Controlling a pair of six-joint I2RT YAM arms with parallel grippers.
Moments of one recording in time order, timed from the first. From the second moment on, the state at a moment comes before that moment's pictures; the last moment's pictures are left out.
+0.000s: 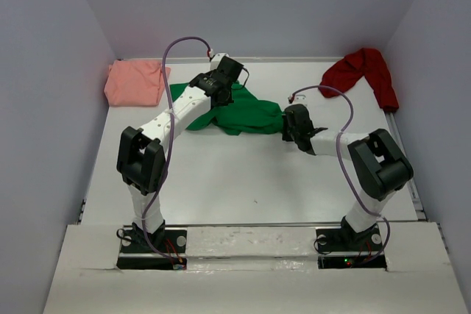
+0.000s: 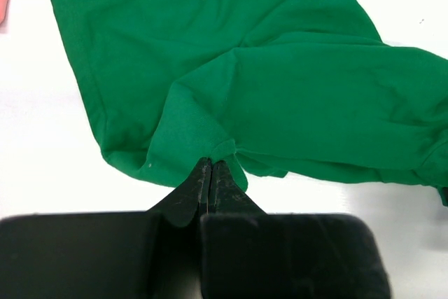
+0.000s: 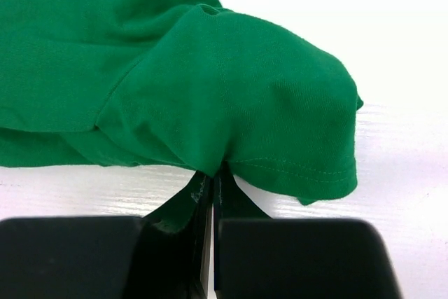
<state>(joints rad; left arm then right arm) -0.60 1.85 1.71 -0.75 -0.47 -0.51 0.47 1.73 0.87 0.16 0.30 0.34</state>
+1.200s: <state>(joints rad) -0.74 1.02 2.14 -0.99 -0.52 -0.37 0.56 1.28 2.15 -0.62 0.69 -0.17</state>
